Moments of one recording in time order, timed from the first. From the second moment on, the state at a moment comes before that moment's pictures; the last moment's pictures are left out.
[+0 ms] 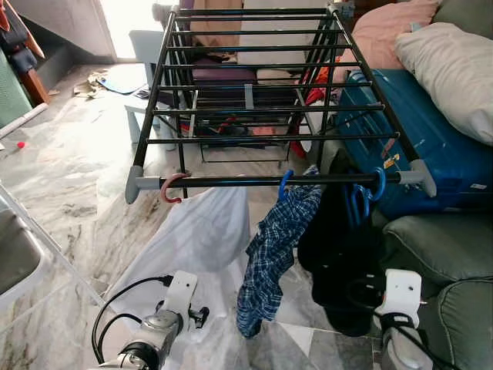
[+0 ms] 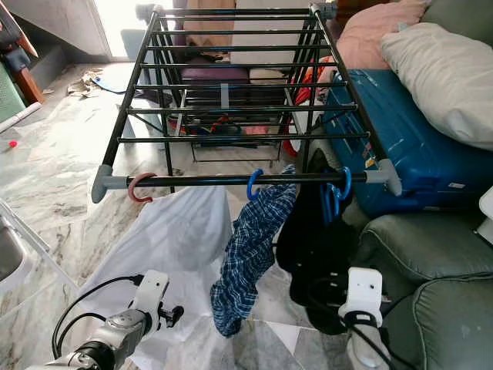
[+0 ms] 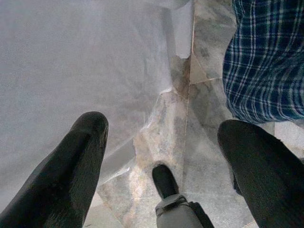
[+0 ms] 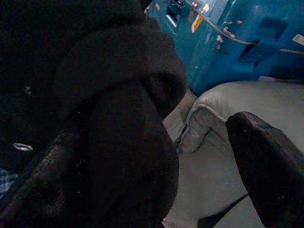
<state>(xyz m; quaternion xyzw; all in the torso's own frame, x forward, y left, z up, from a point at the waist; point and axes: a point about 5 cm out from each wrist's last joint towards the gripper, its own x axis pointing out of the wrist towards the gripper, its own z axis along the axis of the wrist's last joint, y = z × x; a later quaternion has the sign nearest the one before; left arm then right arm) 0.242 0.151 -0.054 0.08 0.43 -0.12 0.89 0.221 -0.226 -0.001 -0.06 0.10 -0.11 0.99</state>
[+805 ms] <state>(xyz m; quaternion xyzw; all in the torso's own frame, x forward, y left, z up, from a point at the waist) 0.250 0.149 -0.049 0.10 0.41 -0.12 0.90 0.220 -0.222 -0.002 -0.06 0.11 -0.10 0.99</state>
